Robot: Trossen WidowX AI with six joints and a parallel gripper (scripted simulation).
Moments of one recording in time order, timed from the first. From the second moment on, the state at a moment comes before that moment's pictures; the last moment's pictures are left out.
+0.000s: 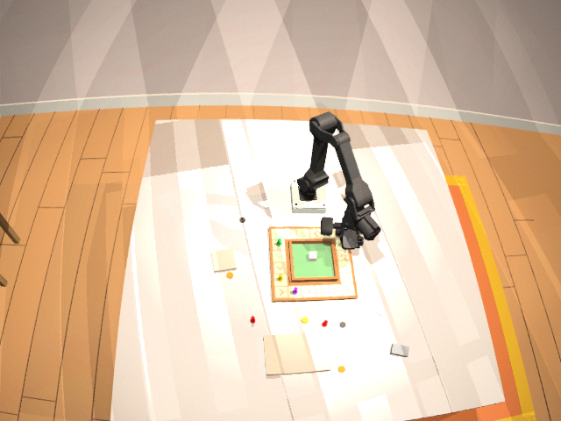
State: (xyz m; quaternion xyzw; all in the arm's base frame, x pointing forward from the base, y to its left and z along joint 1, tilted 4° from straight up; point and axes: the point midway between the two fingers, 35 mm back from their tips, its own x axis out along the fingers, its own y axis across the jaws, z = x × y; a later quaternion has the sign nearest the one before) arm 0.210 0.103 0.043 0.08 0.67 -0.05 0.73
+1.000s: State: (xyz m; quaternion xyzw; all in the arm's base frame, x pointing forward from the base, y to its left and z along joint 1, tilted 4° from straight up) arm 0.204 0.089 0.093 0.07 0.68 -0.05 0.73
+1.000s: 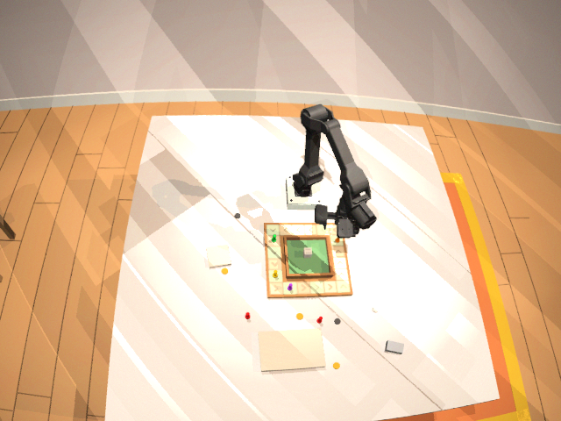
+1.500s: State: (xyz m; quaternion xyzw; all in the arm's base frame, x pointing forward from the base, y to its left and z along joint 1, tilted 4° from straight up) arm 0.169 -0.004 0.154 0.03 0.67 -0.03 0.74
